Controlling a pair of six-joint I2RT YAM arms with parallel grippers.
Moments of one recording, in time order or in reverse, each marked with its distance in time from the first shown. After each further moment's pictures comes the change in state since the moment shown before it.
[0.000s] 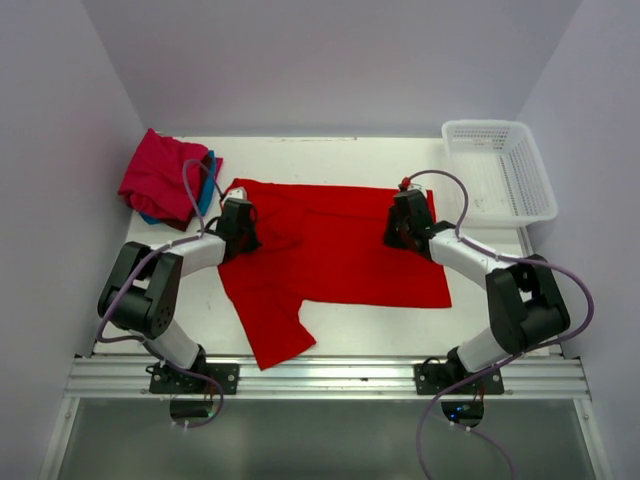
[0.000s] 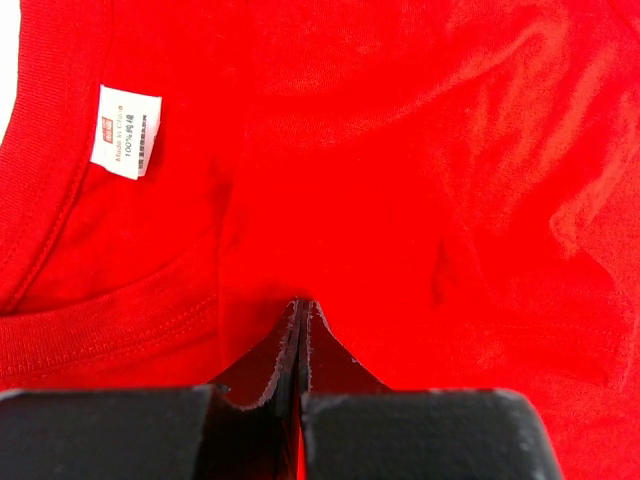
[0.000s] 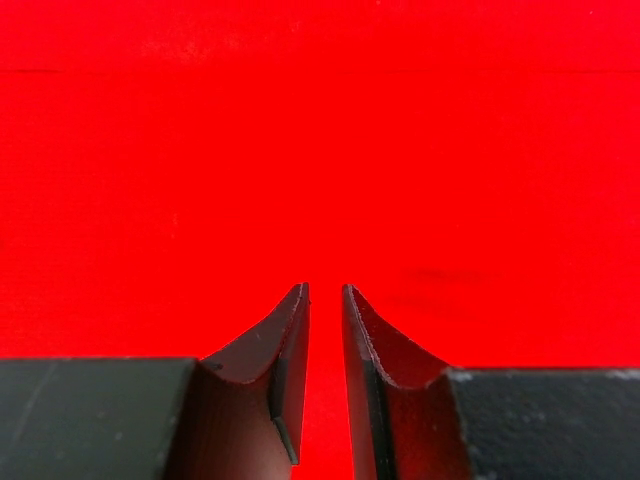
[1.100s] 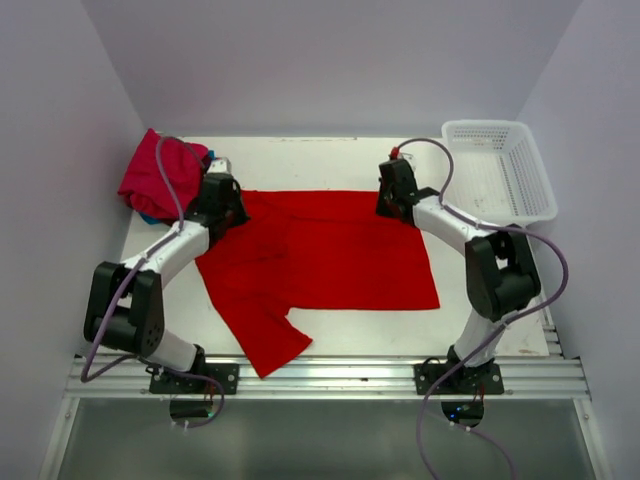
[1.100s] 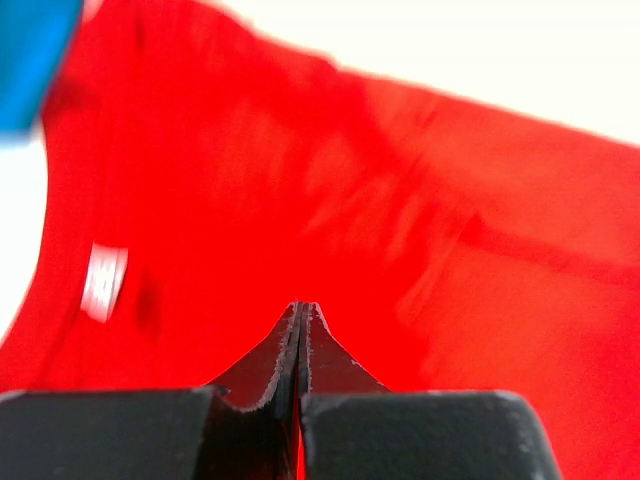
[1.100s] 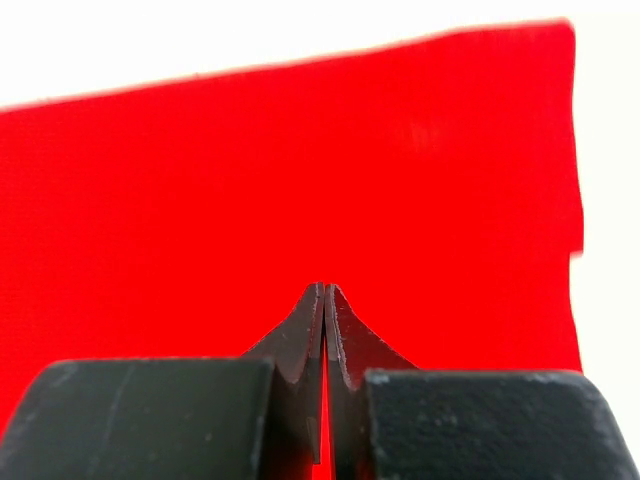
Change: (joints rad) left arm 0.077 -0.158 0.106 -0.125 0.043 0.045; right arm -0.001 0.209 0.309 -0.094 0.118 -0.037
